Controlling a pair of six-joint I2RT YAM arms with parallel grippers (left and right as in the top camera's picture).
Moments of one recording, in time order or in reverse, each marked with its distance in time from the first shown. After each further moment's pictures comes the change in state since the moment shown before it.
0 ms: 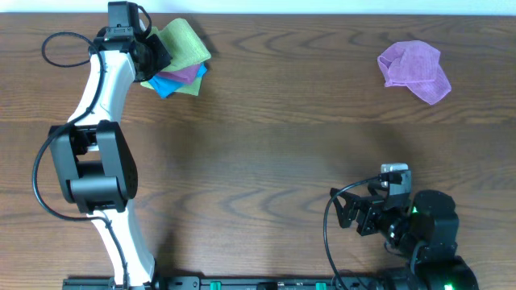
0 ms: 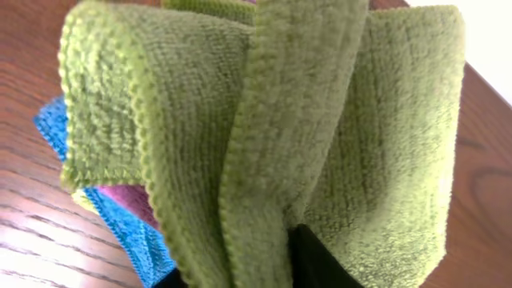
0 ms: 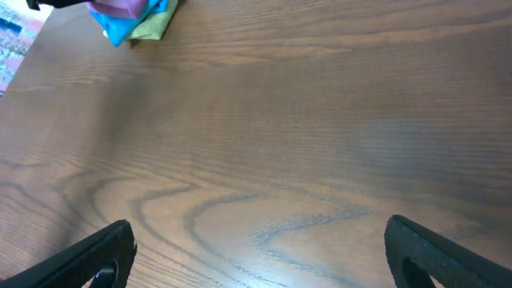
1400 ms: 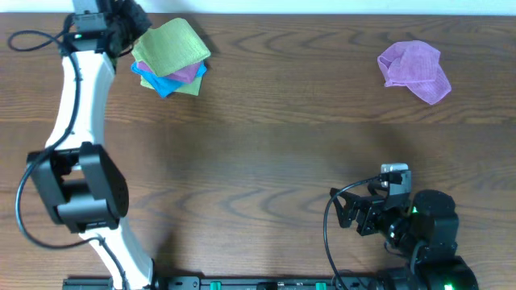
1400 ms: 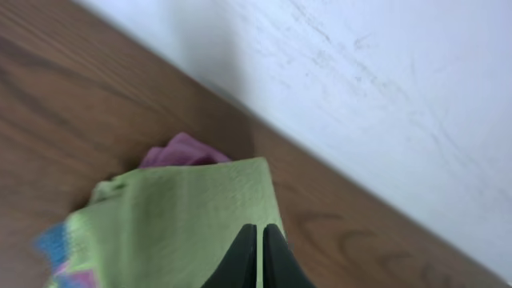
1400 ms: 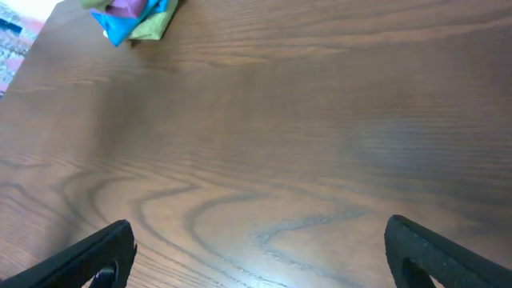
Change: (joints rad) left arm 0.040 -0.121 0.011 0.248 0.089 -0.078; right arm 0.000 0.000 0.000 0.000 0.000 0.002
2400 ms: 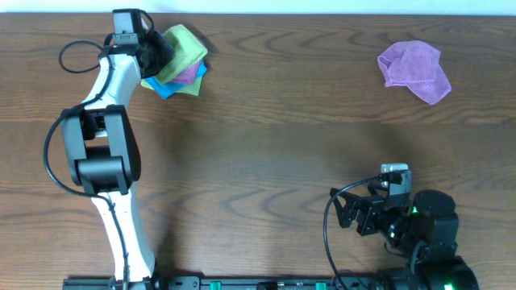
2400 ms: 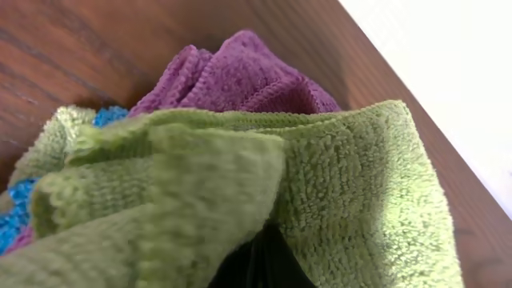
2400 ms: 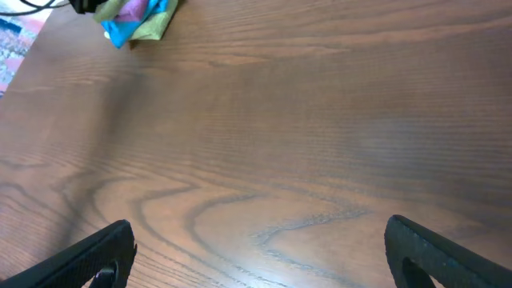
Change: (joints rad) left arm -0.020 0.286 0.036 -0.001 0.021 -0.051; right arm 0.000 0.000 0.000 0.000 0.000 0.000
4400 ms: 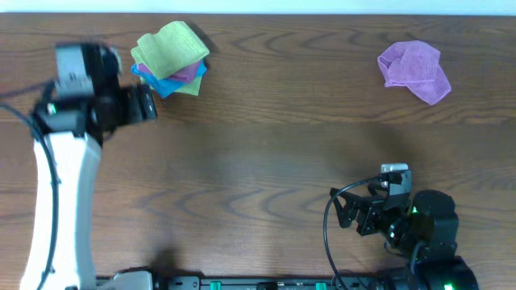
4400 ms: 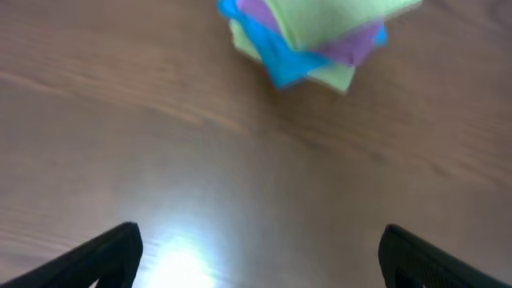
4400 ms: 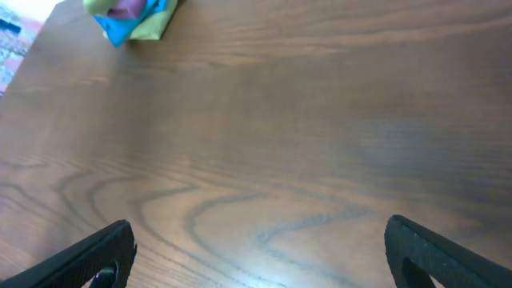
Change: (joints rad) left arm 0.011 -0.968 -0.545 -0.509 -0.228 0.523; right arm 0.000 0.000 -0.001 0.000 0.002 0.000
